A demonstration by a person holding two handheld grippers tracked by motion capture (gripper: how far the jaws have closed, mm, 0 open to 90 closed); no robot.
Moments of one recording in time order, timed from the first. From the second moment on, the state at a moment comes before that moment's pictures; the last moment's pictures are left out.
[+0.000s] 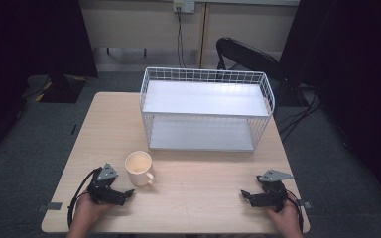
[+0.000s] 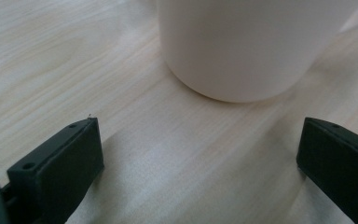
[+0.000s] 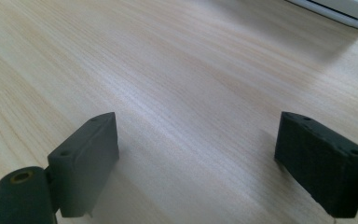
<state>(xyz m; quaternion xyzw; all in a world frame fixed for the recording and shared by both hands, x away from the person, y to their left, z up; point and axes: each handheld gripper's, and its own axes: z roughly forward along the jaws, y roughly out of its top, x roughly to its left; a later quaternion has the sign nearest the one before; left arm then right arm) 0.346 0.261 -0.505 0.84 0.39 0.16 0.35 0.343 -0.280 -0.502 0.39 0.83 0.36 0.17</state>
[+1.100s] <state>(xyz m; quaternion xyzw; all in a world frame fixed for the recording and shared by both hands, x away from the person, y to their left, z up) 0.344 0.262 -0.468 0.84 0.40 0.13 0.33 0.342 -0.281 -0.502 0.39 0.83 0.36 0.17</state>
